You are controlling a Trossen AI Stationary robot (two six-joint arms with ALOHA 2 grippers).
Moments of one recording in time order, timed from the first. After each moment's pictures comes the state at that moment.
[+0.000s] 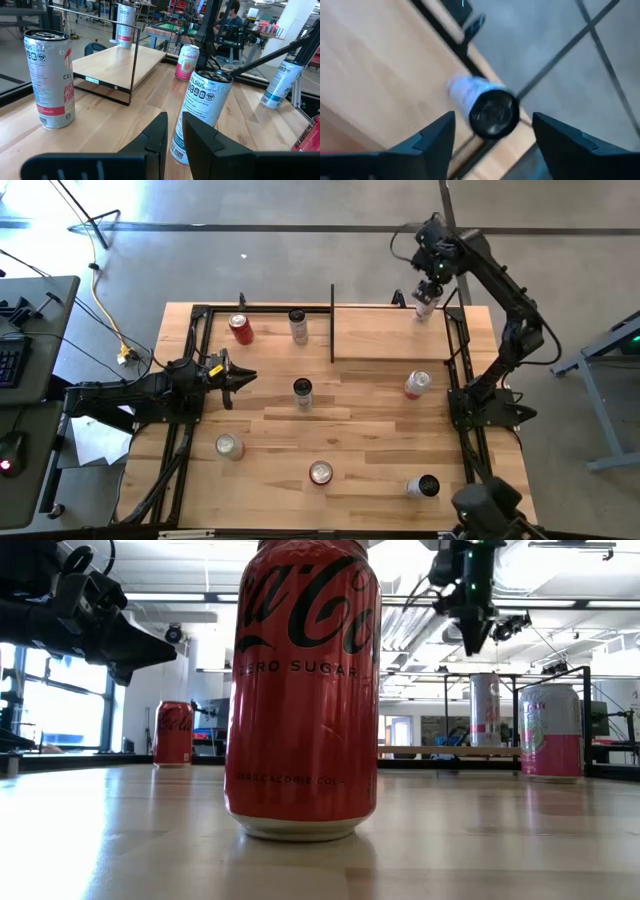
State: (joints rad) left arm 0.16 0.14 0.01 0.02 -0.06 -0.21; right arm -1.00 1.64 1.81 -1.41 0.24 -0.34
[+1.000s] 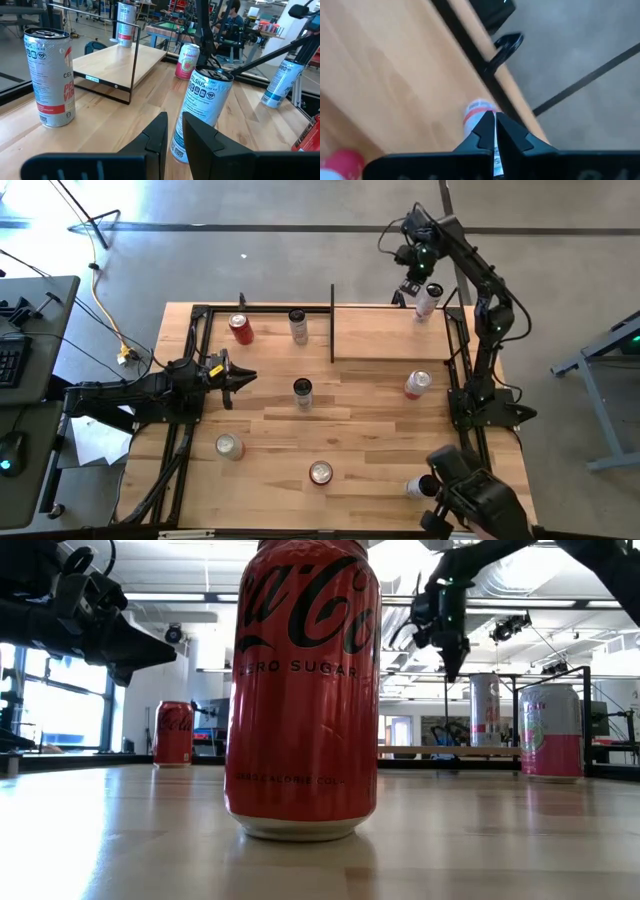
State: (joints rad) left arm 0.16 0.14 0.01 0.01 -0.06 -0.21; right arm -1.05 1.96 2.04 -1.51 0.06 -0.51
